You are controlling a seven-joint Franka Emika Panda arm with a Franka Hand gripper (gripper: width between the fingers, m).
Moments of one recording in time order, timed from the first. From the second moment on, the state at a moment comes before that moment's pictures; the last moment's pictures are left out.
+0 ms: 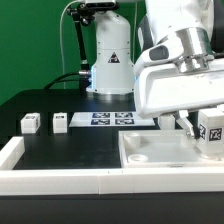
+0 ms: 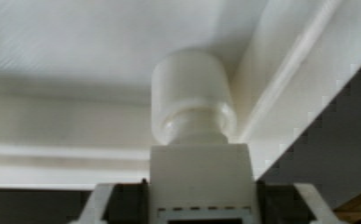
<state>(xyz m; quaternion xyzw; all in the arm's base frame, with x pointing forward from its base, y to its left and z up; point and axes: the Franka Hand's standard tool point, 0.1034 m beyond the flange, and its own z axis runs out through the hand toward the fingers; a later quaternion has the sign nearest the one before) 0.598 0.117 0.055 -0.95 -0.10 -0.28 0.05</state>
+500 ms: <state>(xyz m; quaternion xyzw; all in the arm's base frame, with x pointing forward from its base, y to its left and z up) 0.599 0.116 0.054 -0.96 -0.10 -0.27 0.05</state>
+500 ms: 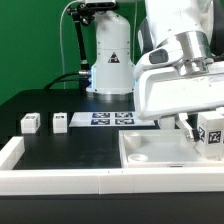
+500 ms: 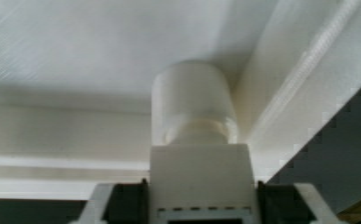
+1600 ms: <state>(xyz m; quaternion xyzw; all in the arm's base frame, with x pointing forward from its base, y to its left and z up) 0.604 0.118 0.090 -0.96 -0.11 -0.25 0.05</state>
